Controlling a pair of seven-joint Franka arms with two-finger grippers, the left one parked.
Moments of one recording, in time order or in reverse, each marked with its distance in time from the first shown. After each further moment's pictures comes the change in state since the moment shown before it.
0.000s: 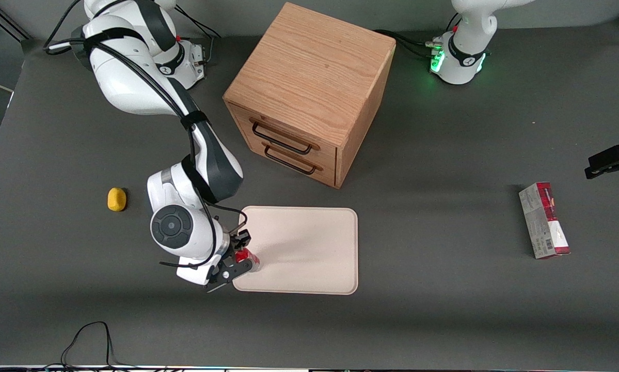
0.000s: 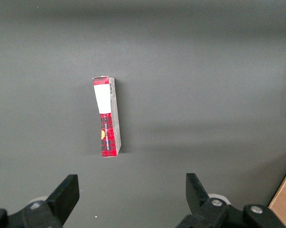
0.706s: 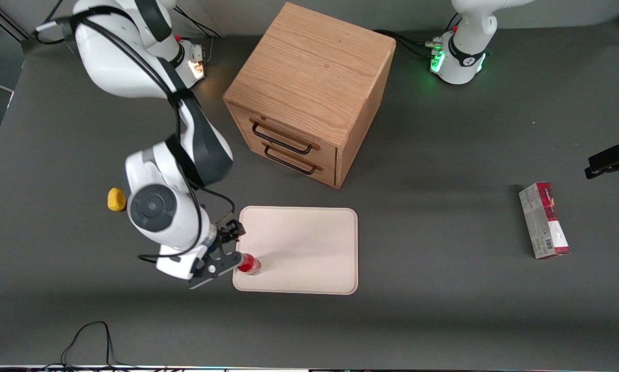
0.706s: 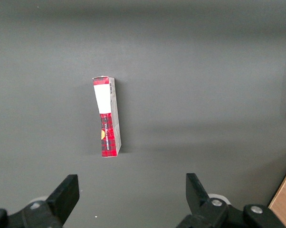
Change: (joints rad) arm 0.003 -0.136 0.001 0.060 -0.087 -0.167 0.001
